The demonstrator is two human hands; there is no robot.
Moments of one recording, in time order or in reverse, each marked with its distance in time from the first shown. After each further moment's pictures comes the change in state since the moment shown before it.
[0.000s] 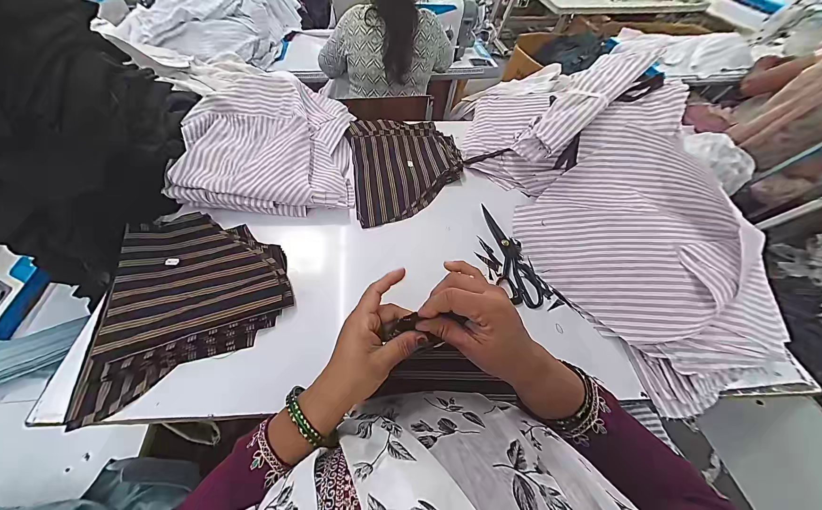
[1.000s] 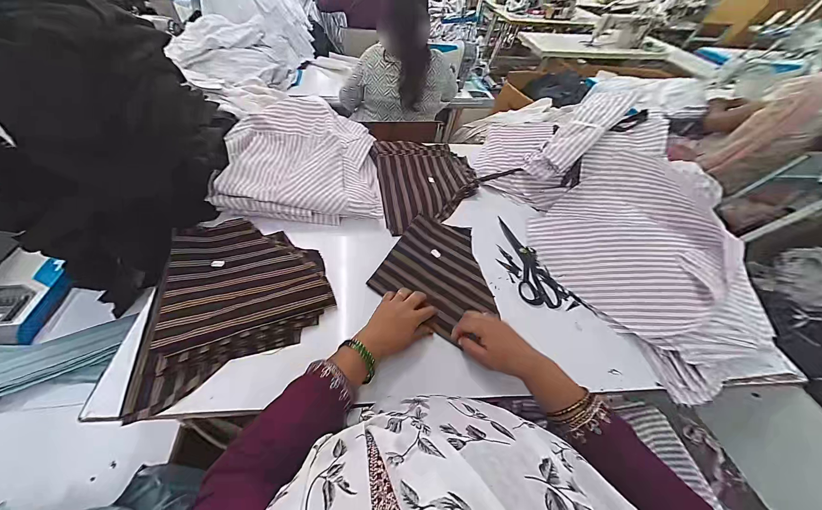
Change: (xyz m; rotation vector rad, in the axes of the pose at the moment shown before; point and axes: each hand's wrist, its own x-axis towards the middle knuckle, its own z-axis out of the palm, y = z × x) left_hand 0.015 -0.076 -0.058 1.048 -0.667 -0.109; right_hand -0.062 0.035 0.033 -0.215 -0.558 0.546
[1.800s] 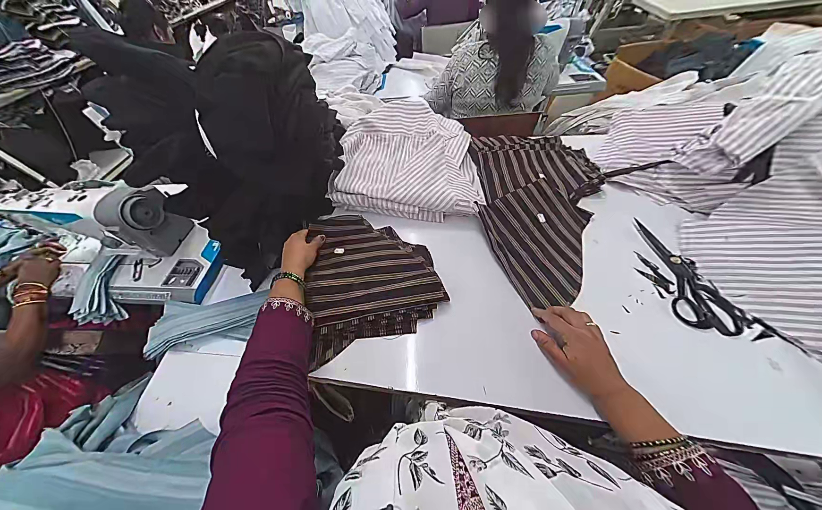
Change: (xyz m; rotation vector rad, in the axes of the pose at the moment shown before) left_hand -0.211 -0.264 -0.148 -0.221 0.610 -1.104; right_hand 0.052 -0.020 0.085 -0.157 0.506 0.050
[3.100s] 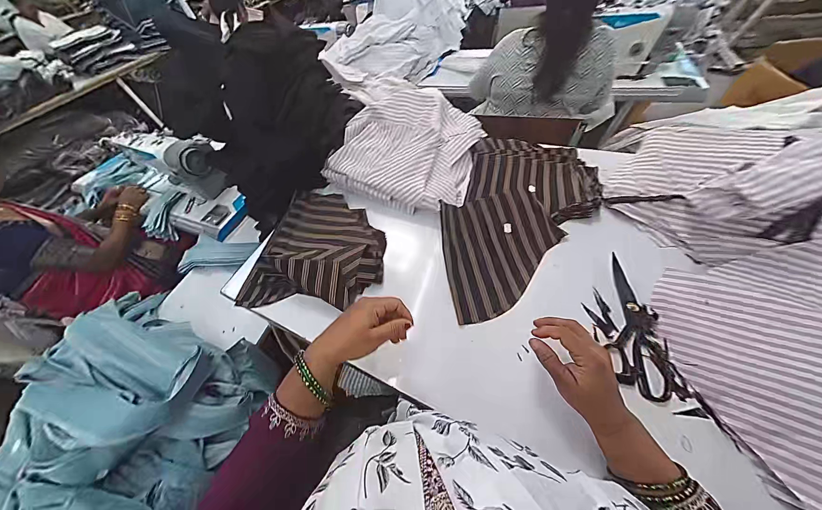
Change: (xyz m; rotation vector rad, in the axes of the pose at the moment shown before) left_hand -0.283 0.188 0.101 -0.406 -0.501 0.483; right_hand 0.022 0.117 -0.084 0.454 0.137 -0.371
